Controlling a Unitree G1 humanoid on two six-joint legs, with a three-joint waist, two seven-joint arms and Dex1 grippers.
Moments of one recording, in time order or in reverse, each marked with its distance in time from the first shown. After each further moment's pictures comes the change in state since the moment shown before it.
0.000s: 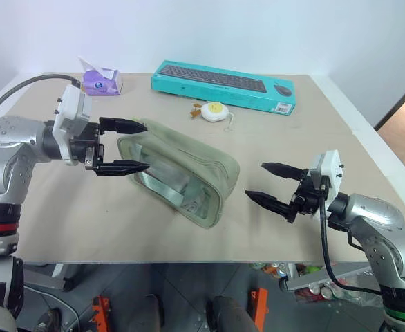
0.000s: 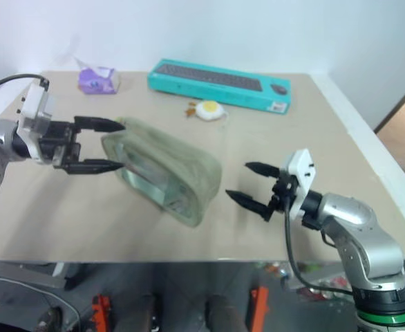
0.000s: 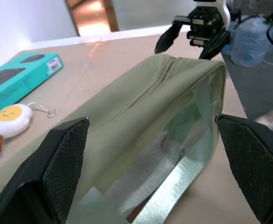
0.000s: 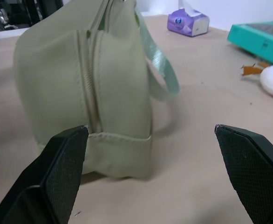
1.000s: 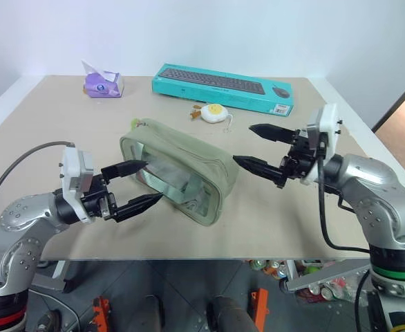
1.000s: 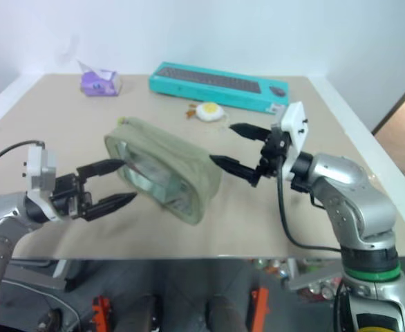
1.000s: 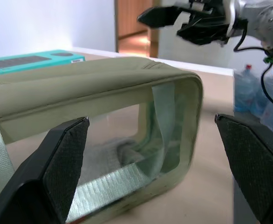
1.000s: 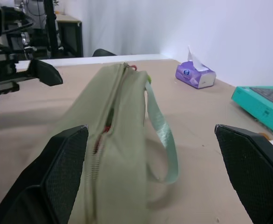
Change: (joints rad) left arm 0.602 -0.212 0.229 -0.594 -0.177 0.169 0.516; right arm -0.337 0.015 0.111 0.129 0.026 0.039 -0.001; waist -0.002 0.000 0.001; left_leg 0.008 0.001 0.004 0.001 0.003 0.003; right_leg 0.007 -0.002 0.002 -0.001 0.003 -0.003
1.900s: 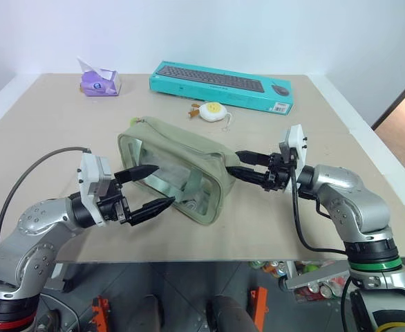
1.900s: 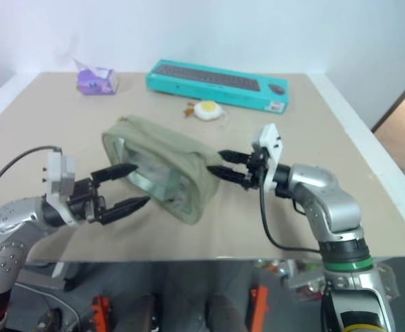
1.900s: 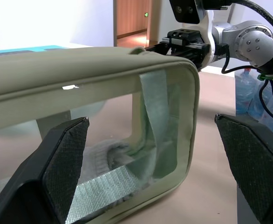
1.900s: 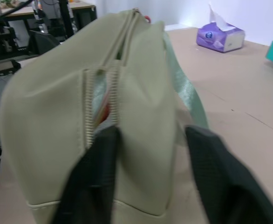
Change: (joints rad) left arm 0.013 -0.019 -0.085 -0.025 0.009 -0.015 0.039; right arm -0.005 0.084 0.071 0.150 -0.088 -0.036 0.114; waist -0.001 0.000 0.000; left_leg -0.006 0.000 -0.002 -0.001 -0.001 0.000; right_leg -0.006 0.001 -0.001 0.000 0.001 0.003
